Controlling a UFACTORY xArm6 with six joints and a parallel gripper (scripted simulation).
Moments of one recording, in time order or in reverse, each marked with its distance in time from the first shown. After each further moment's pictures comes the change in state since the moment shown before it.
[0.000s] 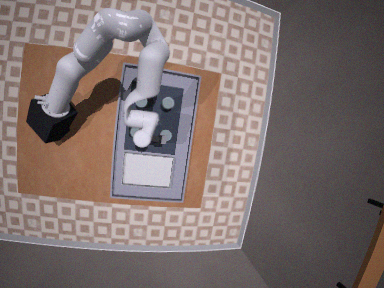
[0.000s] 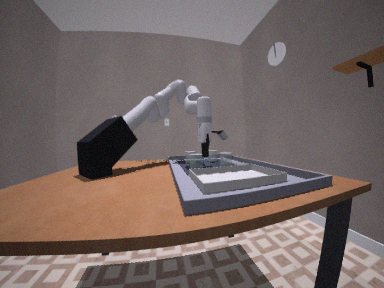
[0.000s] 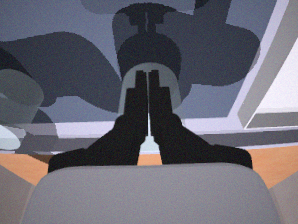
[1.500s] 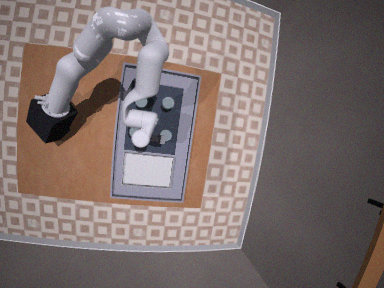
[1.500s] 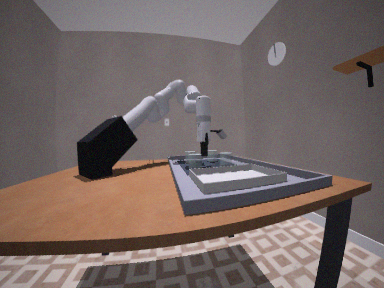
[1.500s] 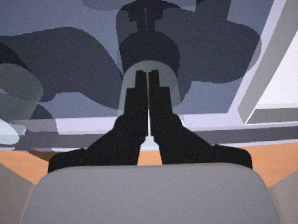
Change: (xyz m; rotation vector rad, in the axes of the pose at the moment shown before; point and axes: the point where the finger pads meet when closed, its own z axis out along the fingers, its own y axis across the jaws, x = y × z) arm -0.005 0.000 -0.004 0.000 0.000 0.000
